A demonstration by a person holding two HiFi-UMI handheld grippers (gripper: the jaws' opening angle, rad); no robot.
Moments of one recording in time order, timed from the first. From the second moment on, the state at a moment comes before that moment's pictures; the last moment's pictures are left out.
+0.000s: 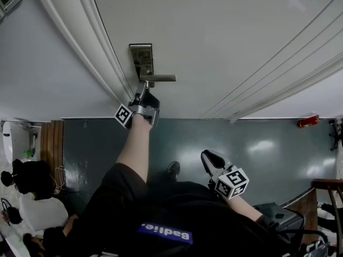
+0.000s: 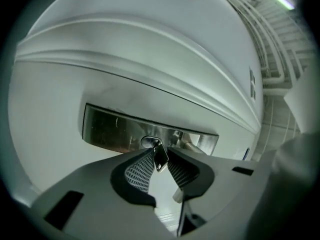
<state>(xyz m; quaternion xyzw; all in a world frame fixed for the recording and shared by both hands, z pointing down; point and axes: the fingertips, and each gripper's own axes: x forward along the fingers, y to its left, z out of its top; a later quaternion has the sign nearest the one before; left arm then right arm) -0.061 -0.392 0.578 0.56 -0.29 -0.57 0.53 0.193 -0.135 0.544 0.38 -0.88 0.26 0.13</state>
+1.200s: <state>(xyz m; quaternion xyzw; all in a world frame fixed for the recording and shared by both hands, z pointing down) -0.093 -0.046 0.423 0.95 -0.30 -0.04 0.12 -0.009 -0.030 0.459 0.39 -0.91 0.14 0.04</state>
